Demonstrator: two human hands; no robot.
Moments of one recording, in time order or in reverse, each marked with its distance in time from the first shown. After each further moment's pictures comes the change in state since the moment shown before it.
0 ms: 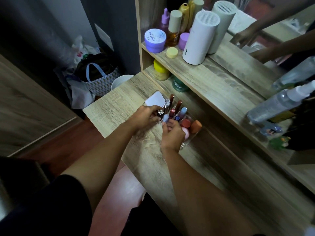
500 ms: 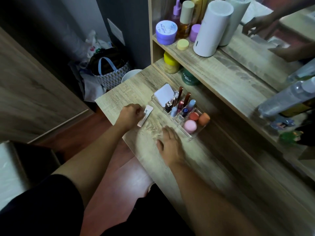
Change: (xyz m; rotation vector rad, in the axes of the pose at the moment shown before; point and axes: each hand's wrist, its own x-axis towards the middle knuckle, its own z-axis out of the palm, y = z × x) left_hand -0.055 -0.045 -0.005 0.034 0.250 -0.258; right_hand -0.041 0.052 -0.014 -0.631 -0.536 -0.499
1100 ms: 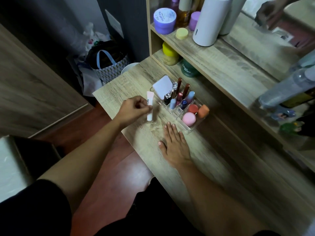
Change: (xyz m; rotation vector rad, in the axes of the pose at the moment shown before) left_hand -0.018 0.019 -0.005 -0.525 -0.088 -0.067; right_hand -0.023 0.039 0.017 -0.274 -0.065 -0.109
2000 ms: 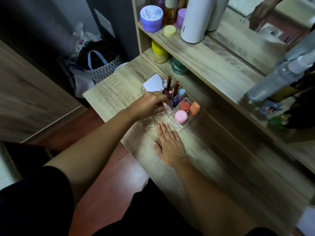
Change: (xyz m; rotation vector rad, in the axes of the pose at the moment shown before) left_hand 0.020 0.057 0.043 0.567 -0.277 0.646; right_hand -0.005 0.008 -0.002 0.048 0.021 -0.039
